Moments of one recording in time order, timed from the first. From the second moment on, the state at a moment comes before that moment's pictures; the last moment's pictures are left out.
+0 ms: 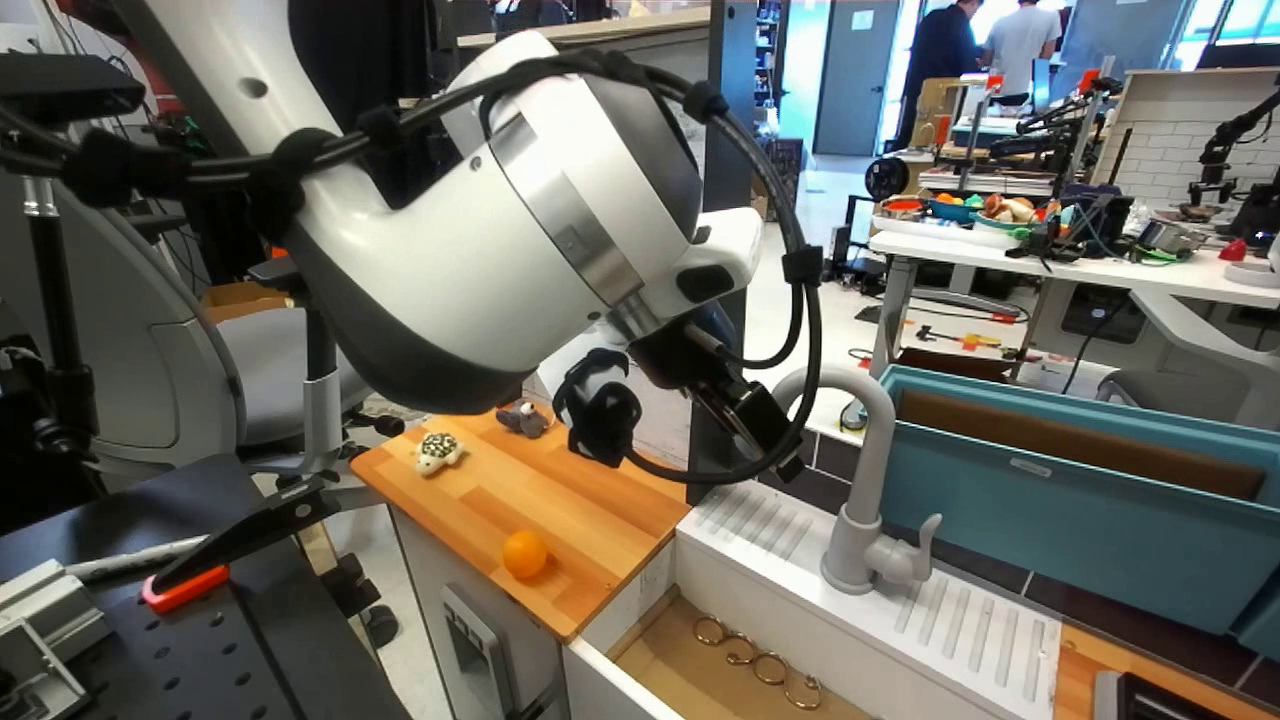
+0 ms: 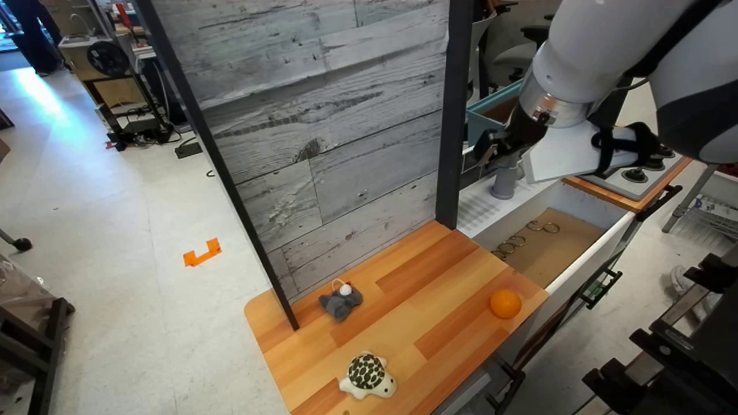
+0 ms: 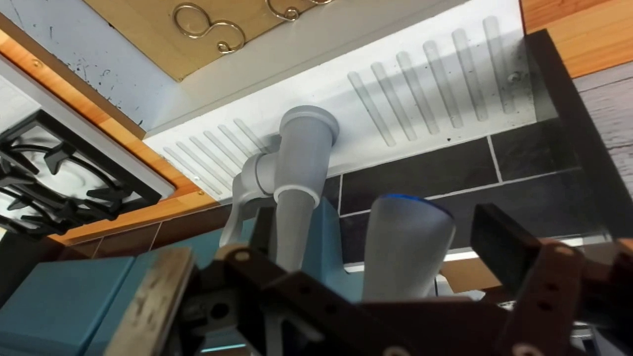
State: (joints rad) arm 0.67 0.93 -0.73 -2.08 -0.68 3.30 1.36
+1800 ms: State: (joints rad) arm 0.51 0.87 -0.59 -2.23 0.15 3.32 0.58
